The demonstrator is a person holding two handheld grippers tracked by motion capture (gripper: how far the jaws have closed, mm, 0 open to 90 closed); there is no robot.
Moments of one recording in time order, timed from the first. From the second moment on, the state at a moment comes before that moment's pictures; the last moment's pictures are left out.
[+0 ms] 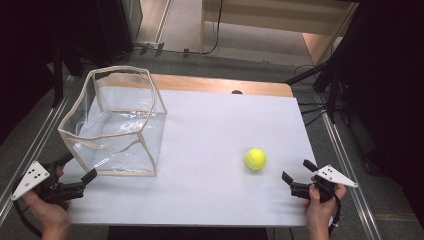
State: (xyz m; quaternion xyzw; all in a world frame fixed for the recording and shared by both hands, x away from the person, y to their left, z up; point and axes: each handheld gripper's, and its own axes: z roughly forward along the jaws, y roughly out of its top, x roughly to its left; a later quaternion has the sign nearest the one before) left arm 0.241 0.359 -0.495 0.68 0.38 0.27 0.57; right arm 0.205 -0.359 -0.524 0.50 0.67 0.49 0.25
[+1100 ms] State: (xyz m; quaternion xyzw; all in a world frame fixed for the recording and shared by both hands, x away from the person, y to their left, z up) left arm 0.238 0.356 -0.496 0.69 0.37 0.27 0.56; right arm 0.225 -0.330 -0.477 0.46 0.76 0.41 0.21
